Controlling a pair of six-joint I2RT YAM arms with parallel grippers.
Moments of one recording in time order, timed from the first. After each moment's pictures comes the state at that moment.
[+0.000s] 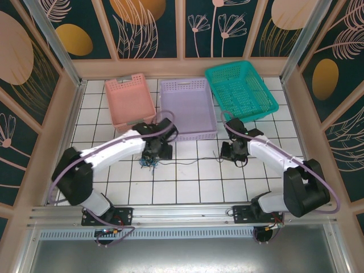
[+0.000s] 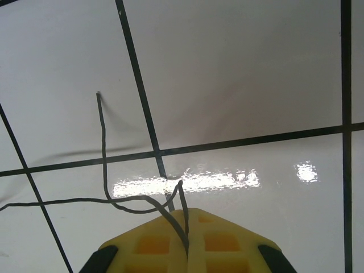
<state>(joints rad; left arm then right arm) -0.80 1.61 1.14 -0.96 -0.11 -0.74 0.43 1.36 0.81 -0.77 -0.08 0.59</state>
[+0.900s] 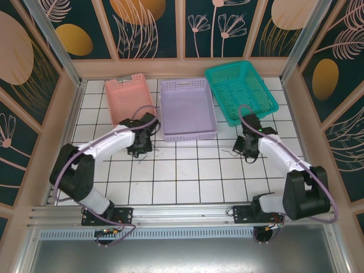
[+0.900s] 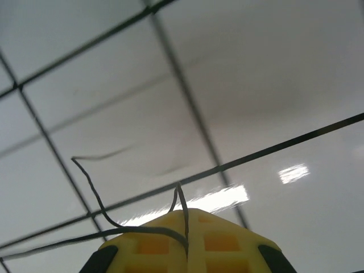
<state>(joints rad) -0.54 1.58 1.05 -0.91 -0.21 -0.69 0.20 1.30 0.81 -0.79 0.02 0.61</state>
